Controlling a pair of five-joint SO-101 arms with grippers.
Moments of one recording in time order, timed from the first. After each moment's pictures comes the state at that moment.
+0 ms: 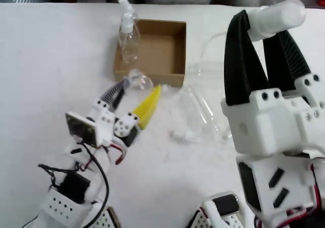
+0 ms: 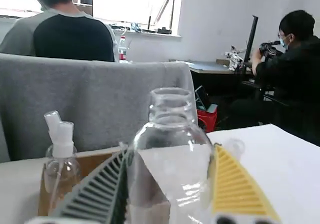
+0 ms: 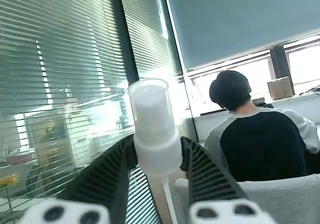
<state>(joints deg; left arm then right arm) 23.3 -85.7 83.3 9.8 7.1 -19.2 -52.6 -6.6 45.7 -16.0</state>
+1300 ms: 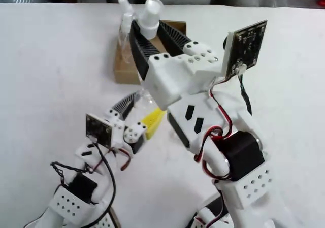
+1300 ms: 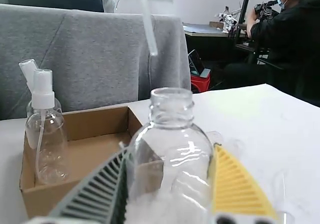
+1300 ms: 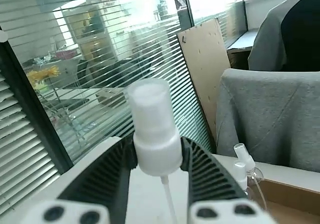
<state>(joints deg) 24.7 -85.7 91.5 8.4 7.1 -36.1 -42.9 8.4 41.5 -16.0</state>
